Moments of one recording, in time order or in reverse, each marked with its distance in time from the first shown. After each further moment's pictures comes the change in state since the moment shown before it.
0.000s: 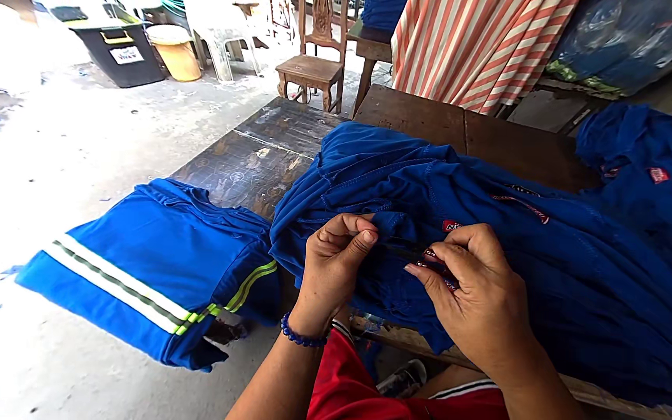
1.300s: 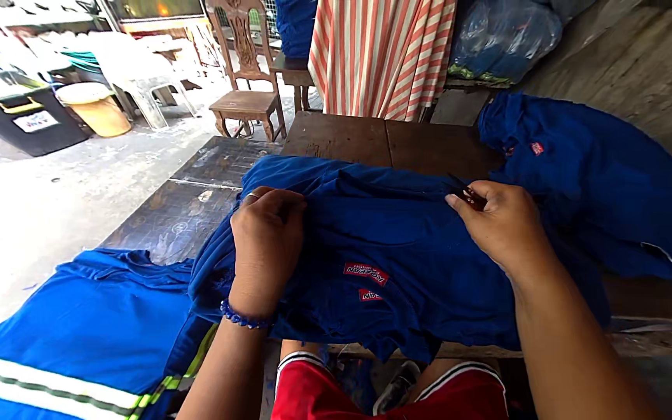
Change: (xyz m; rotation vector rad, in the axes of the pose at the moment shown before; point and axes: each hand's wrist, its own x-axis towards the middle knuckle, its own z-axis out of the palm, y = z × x) left_hand 0.079 0.019 0.038 1.275 -0.017 0.350; right_hand 0.040 0.109 -0.085 -0.173 -0.114 0.625
